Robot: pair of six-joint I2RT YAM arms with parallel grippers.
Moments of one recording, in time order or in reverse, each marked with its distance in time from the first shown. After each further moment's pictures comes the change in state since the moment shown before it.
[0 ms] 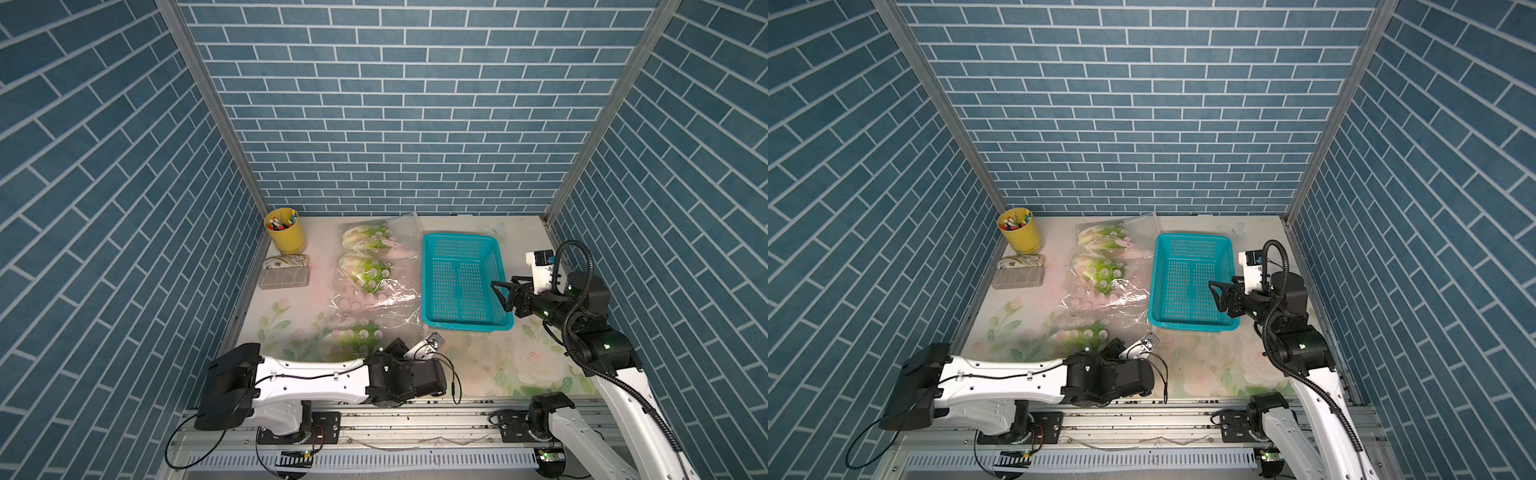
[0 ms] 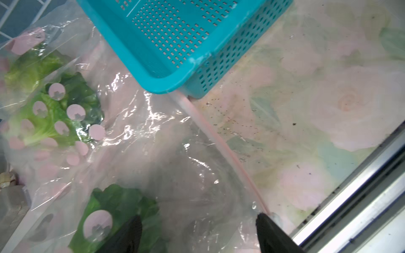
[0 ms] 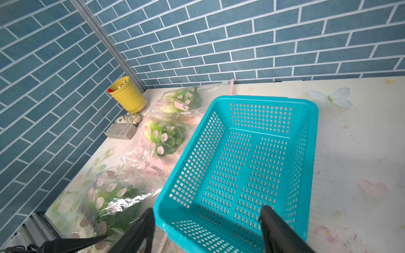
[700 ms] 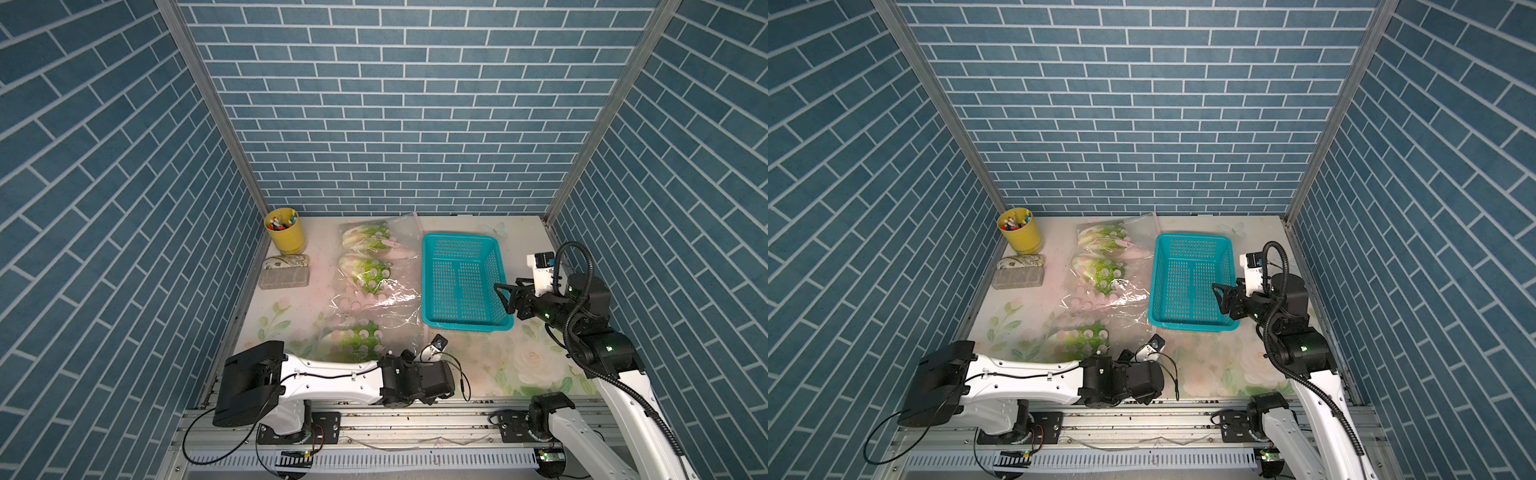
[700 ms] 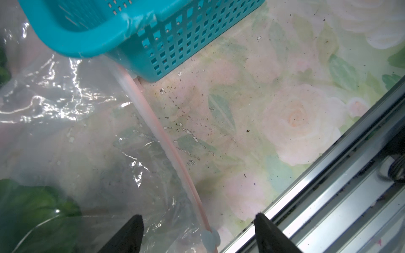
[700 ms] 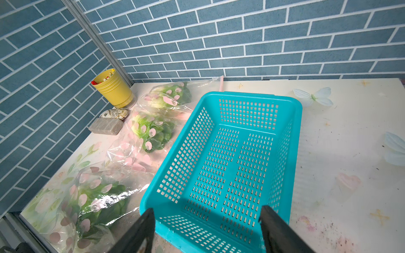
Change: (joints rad) left arm 0.010 0.085 -0.020 0.135 0.185 -0.214; right arm 0.002 -0.013 0.011 -0.052 0.056 -0.047
